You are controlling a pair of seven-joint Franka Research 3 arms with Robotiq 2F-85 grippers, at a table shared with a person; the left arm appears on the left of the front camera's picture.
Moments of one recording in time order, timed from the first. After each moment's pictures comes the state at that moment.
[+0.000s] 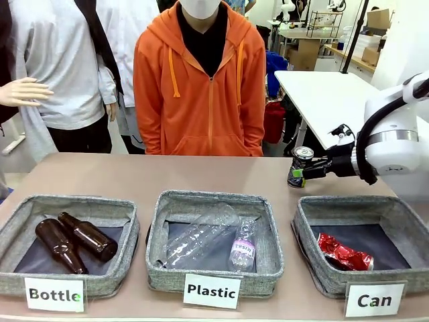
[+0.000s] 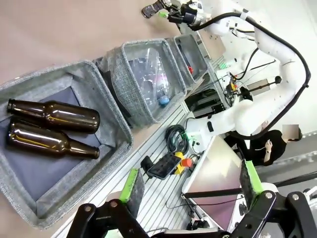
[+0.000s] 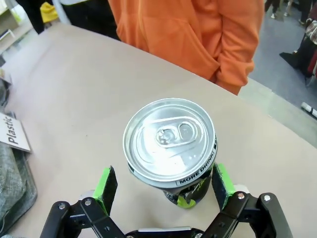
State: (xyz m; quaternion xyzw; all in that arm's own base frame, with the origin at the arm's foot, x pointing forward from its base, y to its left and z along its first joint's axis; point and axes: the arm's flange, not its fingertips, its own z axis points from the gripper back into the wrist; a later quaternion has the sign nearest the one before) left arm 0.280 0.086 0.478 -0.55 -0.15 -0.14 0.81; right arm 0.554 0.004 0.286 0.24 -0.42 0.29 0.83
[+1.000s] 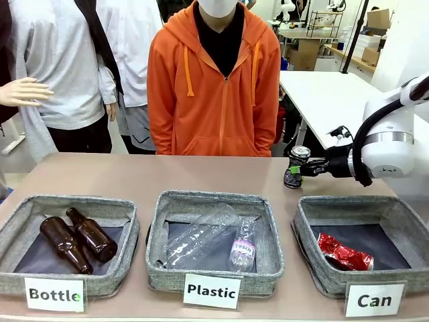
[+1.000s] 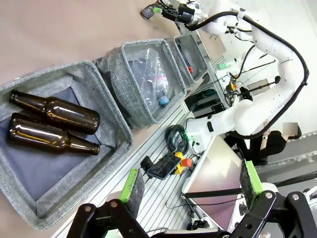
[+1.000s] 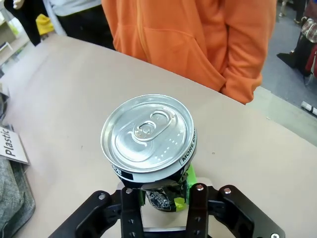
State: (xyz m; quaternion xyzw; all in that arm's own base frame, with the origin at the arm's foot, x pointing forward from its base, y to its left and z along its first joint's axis) left arm 0.280 0.086 0.479 -0.55 -0.15 -0.14 0.81; right arm 0.560 0.004 0.279 0.25 -0.43 0.27 0.83
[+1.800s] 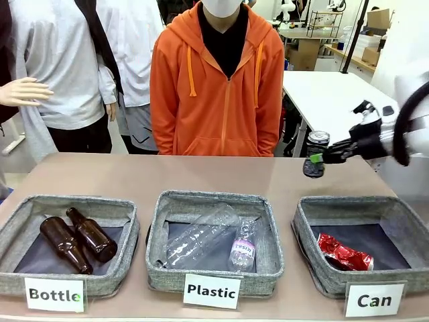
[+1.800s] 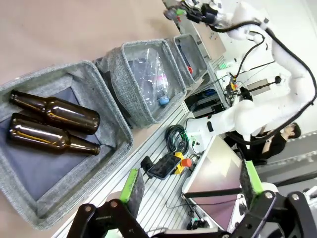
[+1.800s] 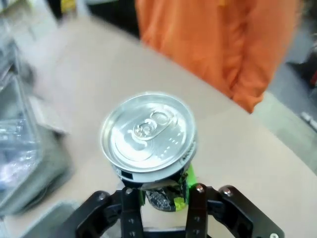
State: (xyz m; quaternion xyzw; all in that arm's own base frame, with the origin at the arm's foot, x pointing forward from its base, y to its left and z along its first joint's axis) left arm 0.280 0.086 0.479 -0.55 -0.15 -0.14 0.81; right arm 0.501 -0.017 0.388 0.23 -0.38 0.36 0.82
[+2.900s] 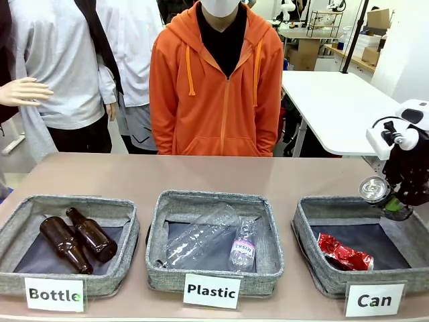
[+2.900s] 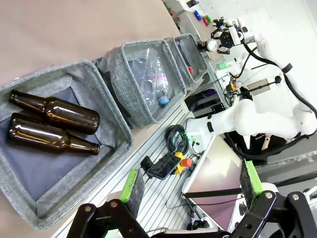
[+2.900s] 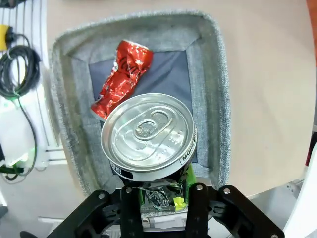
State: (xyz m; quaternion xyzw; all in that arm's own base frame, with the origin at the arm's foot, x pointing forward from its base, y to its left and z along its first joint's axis) left arm 0.280 0.086 0.479 -0.55 -0.15 -0.14 0.81; right arm 0.374 -0.014 0.457 0.01 -0.09 0.67 0.74
